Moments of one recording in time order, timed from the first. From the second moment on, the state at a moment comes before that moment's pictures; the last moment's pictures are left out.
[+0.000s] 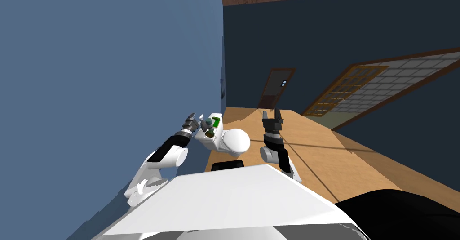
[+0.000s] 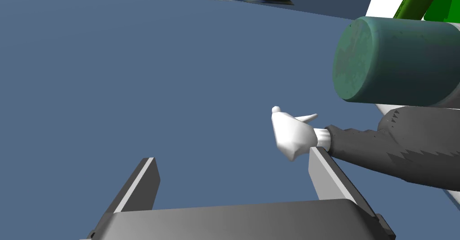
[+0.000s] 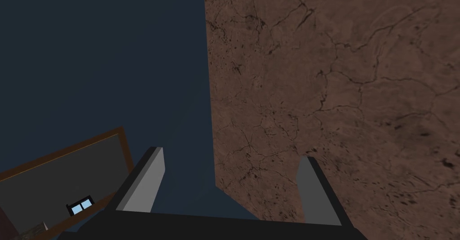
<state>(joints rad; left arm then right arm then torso) 0.30 0.22 0.03 -2.39 0.12 0.49 0.27 0.45 -0.04 -0.07 -2.27 -0.10 -0.57 -0.06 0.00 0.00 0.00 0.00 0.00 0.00</state>
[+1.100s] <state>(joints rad) 0.20 0.25 0.02 -2.39 0.16 0.78 0.36 0.45 -0.04 -0.07 -2.27 -0.10 -0.57 -0.06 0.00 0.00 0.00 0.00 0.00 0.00</state>
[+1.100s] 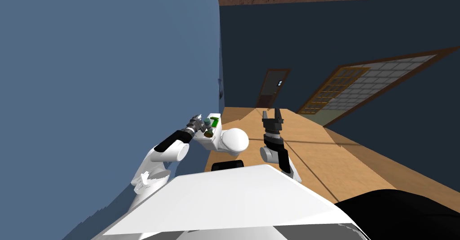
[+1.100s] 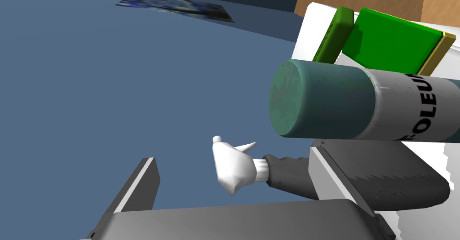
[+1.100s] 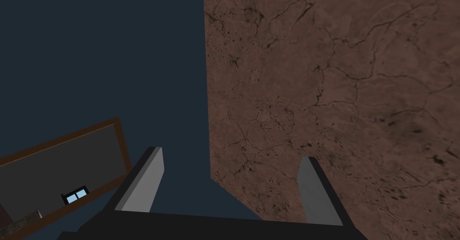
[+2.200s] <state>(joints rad) 0.12 0.27 0.01 -2.39 0.19 1.07 0.44 0.45 -0.04 -0.07 -2.27 -0.10 -0.57 -0.06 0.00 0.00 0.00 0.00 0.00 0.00</state>
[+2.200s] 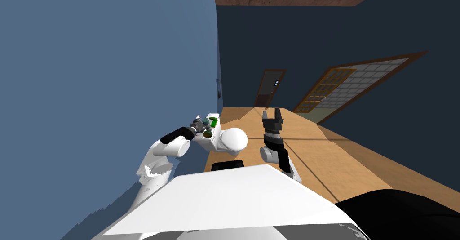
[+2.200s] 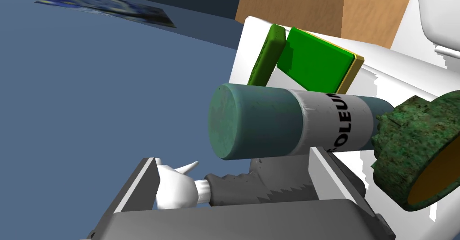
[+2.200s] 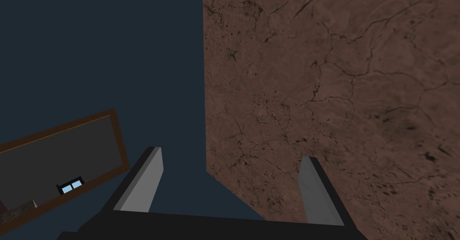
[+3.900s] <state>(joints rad) -0.01 0.30 -0.01 -2.38 0.24 1.51 0.56 0.45 -0.04 -0.07 -2.27 -0.10 -0.57 -0.06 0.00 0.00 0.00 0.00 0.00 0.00</state>
